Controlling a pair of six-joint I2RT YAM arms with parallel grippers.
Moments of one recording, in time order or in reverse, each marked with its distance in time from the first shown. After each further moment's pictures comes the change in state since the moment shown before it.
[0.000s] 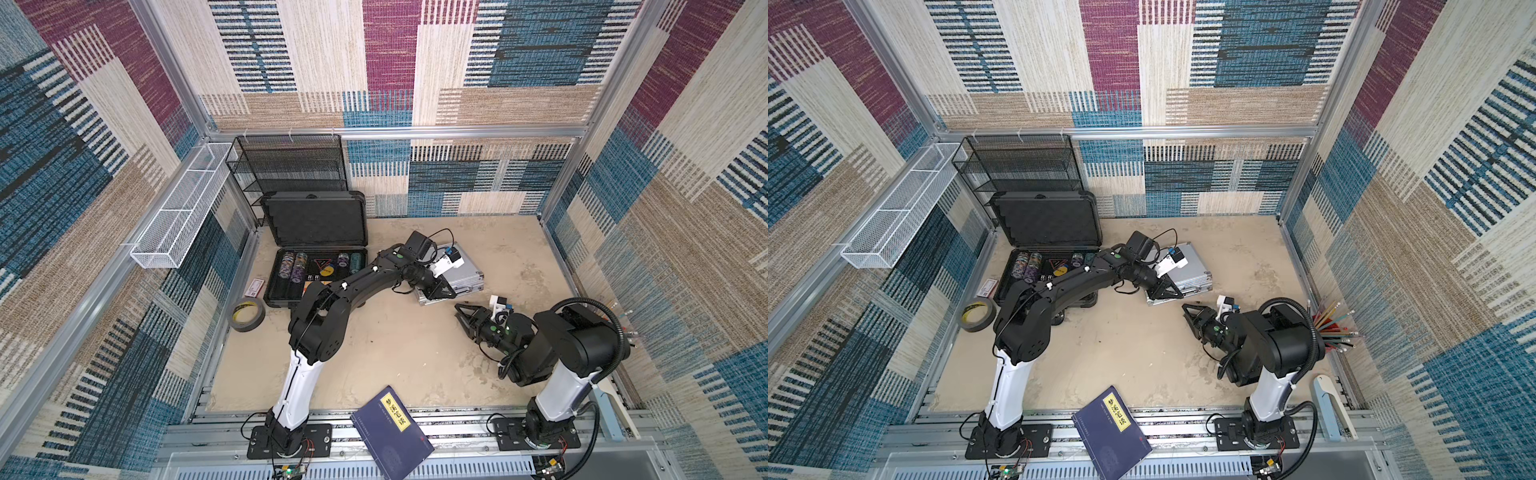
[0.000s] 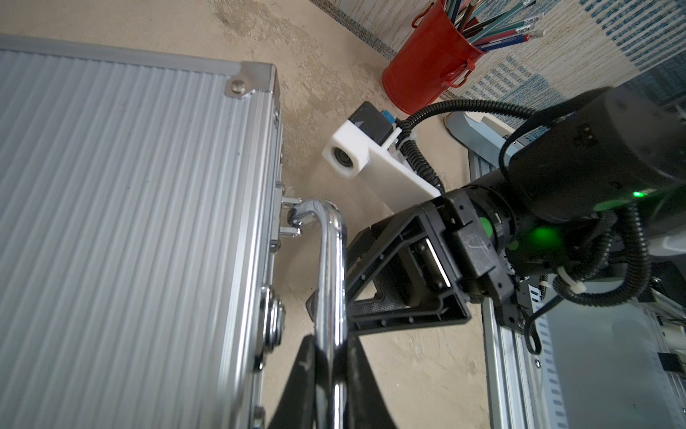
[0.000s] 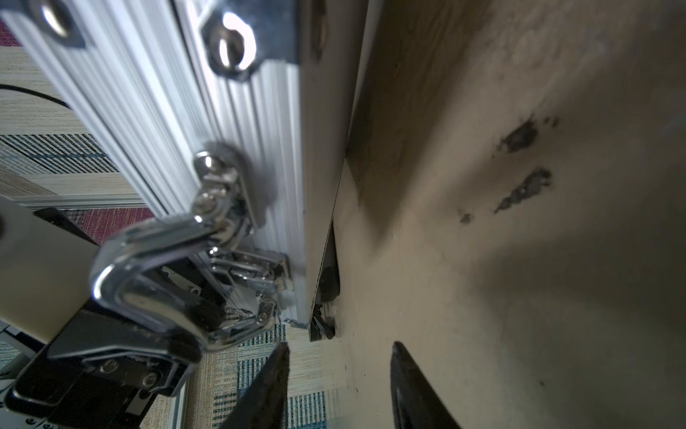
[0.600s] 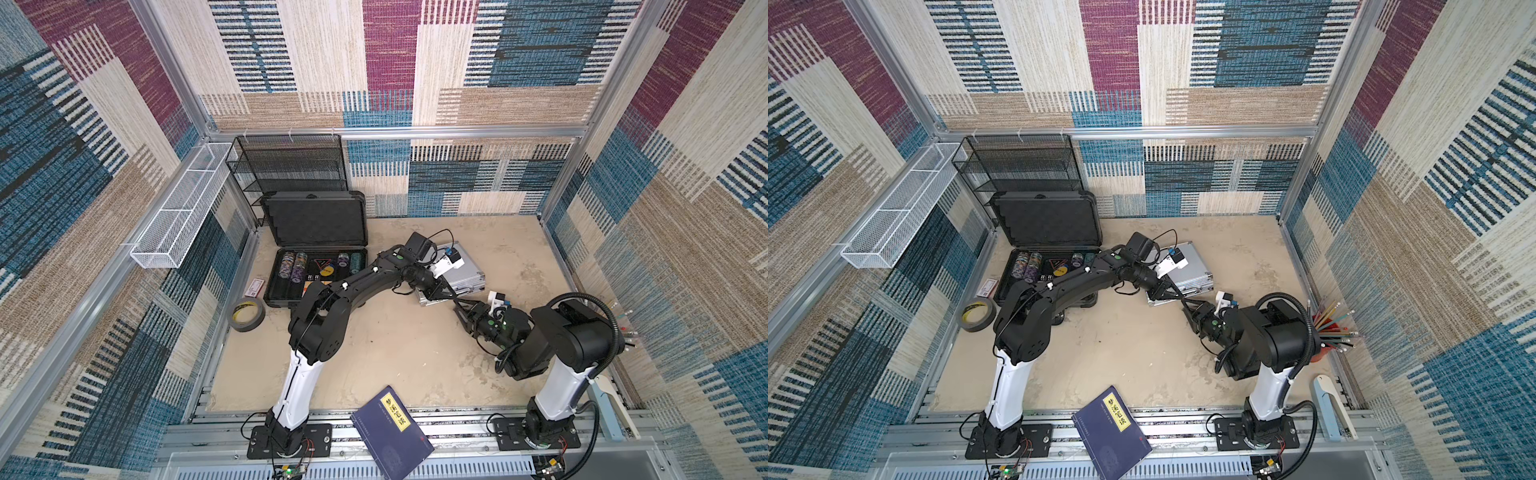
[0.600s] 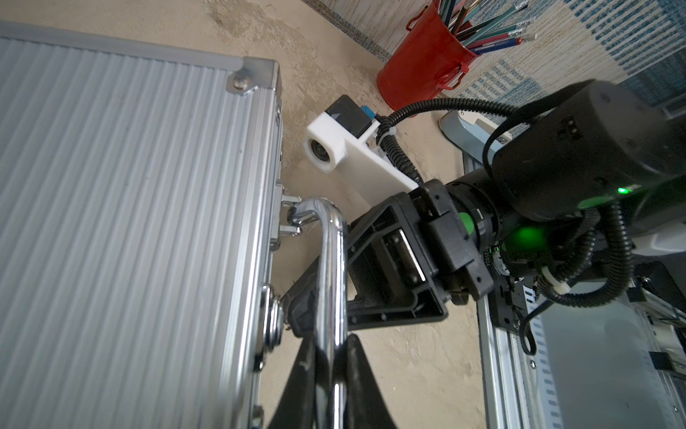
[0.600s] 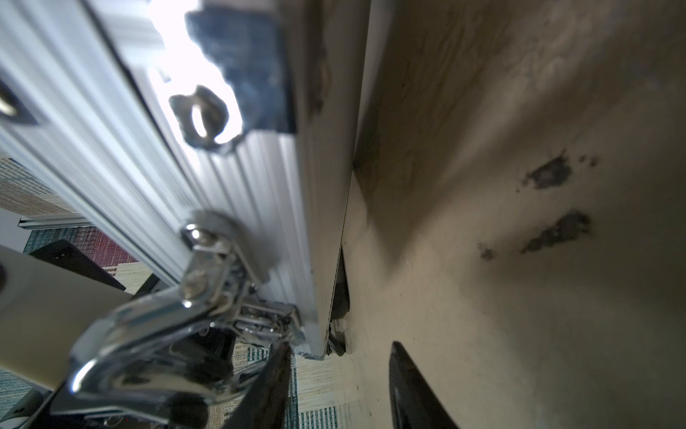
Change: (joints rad) left arm -0.001 0.000 -0.021 0.027 0.018 -0.014; right arm 0.007 0.035 0.061 0.001 0.021 0.048
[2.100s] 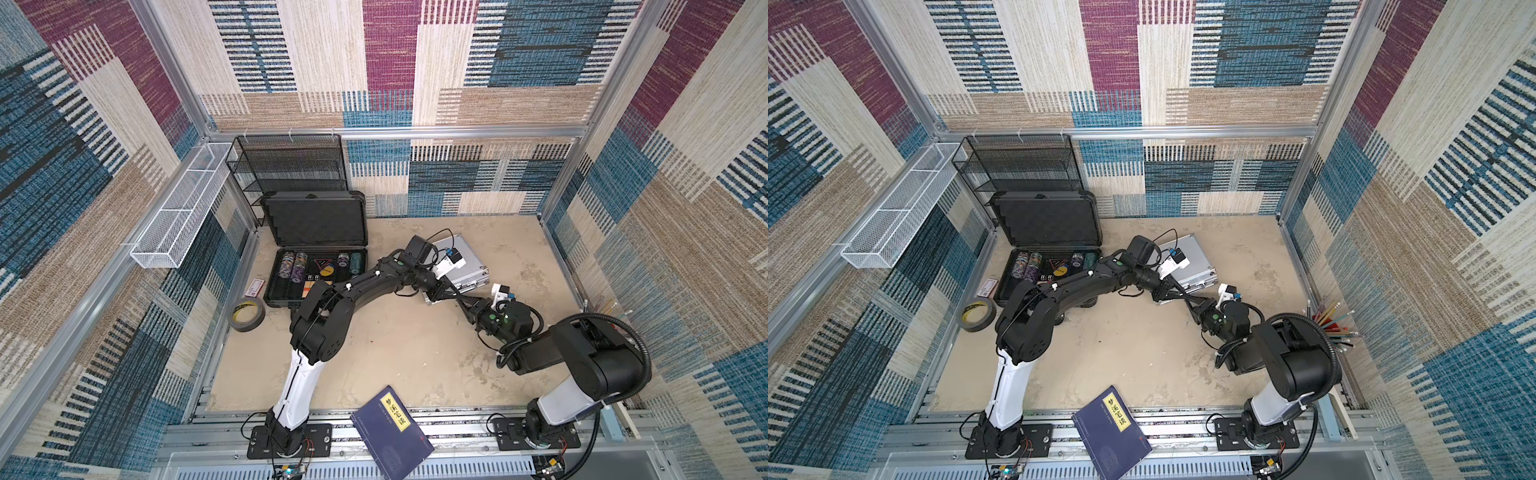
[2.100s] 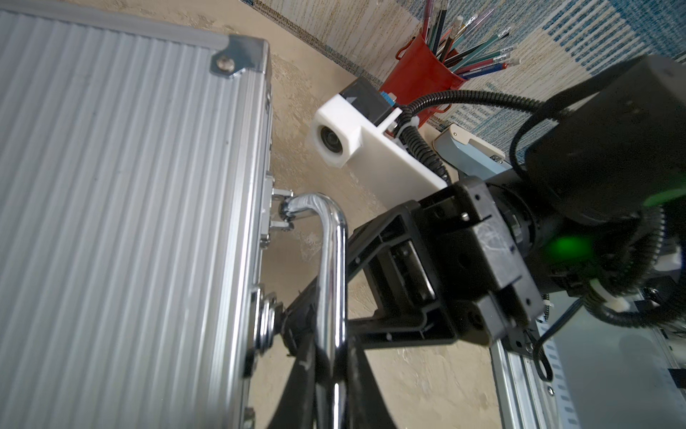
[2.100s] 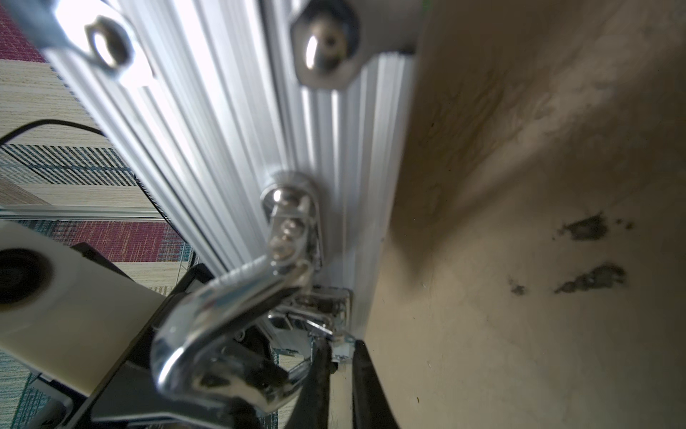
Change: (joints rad) left arm -0.011 0.017 -0.072 0.198 0.035 -0.046; right arm 0.001 -0.229 0.039 -0.276 0.062 -0.105
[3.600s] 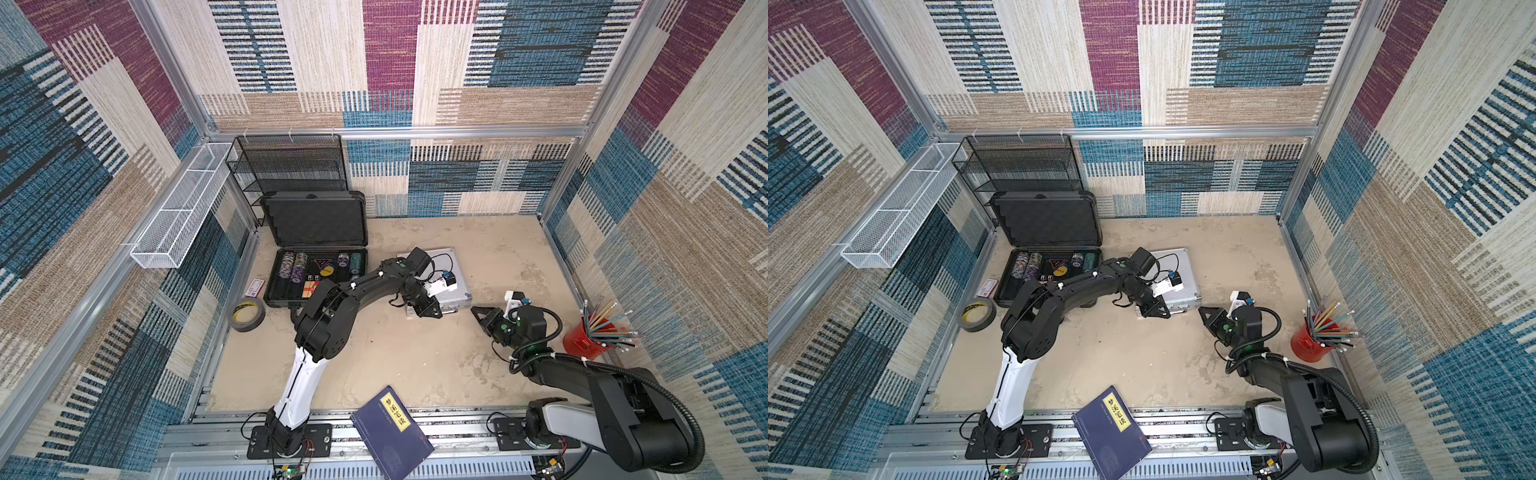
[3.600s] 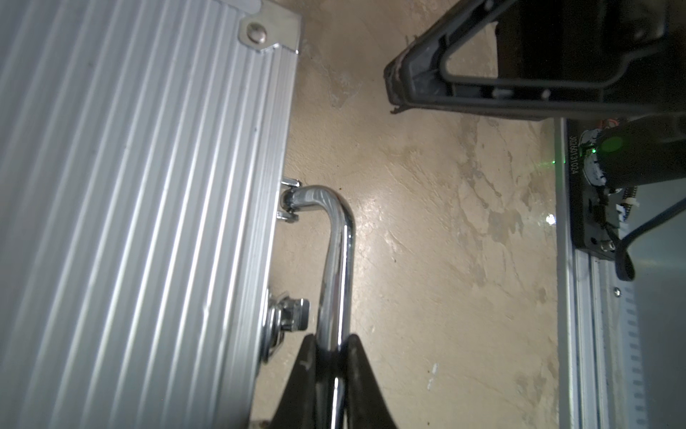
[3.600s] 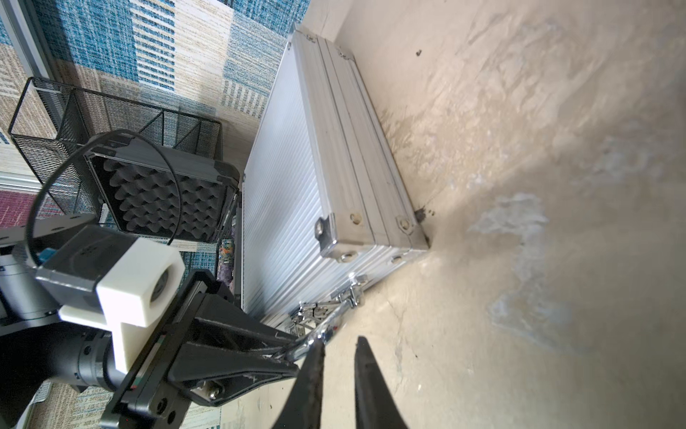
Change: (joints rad) left arm 0.005 0.037 0.017 -0.369 -0.186 0.268; right arm -0.106 -0.334 -0.045 -0.529 0.006 -0.351
